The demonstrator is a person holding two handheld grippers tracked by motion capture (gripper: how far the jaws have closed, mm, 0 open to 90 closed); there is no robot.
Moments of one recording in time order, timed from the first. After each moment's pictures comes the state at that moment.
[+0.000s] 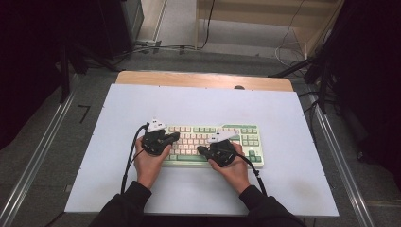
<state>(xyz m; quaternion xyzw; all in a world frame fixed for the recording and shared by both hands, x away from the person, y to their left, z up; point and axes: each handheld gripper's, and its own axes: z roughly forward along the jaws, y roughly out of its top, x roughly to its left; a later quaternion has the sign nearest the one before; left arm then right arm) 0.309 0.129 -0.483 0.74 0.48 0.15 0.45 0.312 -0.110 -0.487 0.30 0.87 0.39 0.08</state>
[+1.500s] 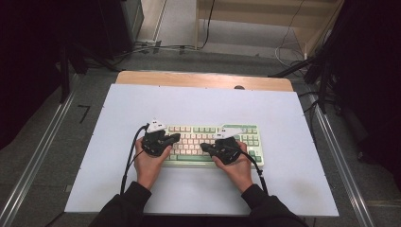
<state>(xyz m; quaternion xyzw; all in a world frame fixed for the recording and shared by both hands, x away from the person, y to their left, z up) 0.306 0.129 -0.482 0.74 0.47 0.13 0.45 0.316 -0.122 -0.479 0.31 0.85 0.41 0.08</state>
